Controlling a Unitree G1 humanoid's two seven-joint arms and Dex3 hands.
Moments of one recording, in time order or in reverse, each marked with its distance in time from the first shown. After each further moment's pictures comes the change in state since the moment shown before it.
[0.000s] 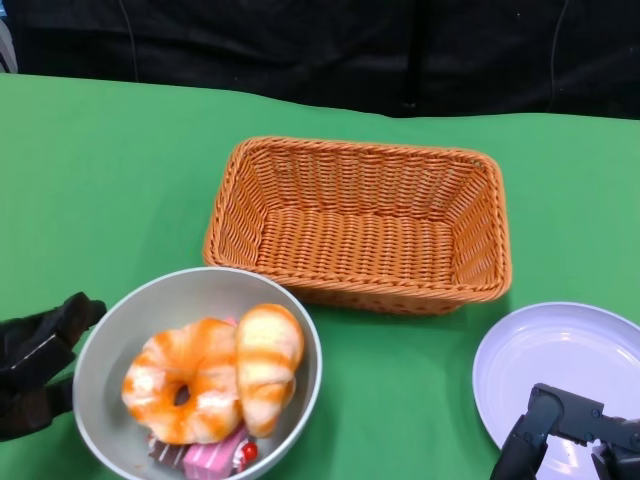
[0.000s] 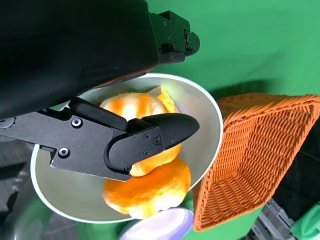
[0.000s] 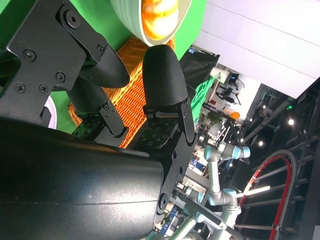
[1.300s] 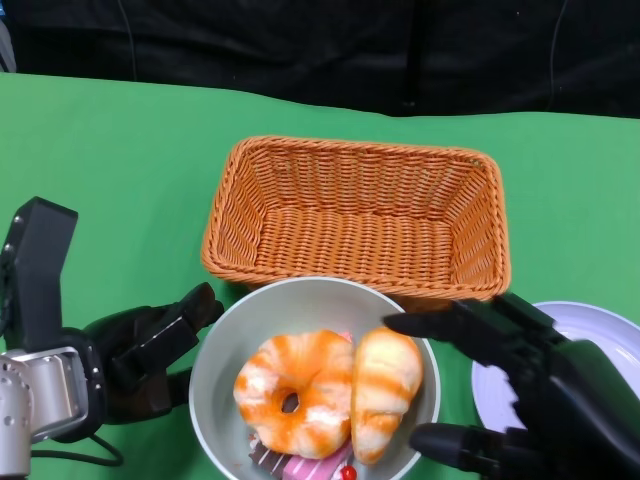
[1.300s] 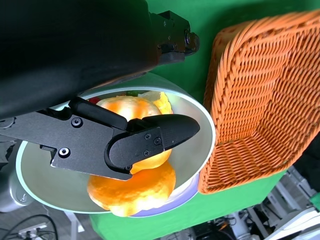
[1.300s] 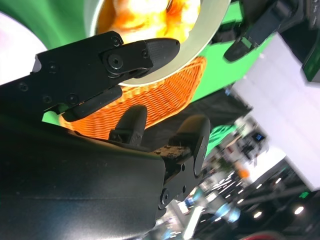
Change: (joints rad) left arm -0.126 -0.228 -0.096 -0.033 -0.005 0.149 0.150; right arm -0.207 -0.099 0.093 -0.340 -0.334 0.478 0.306
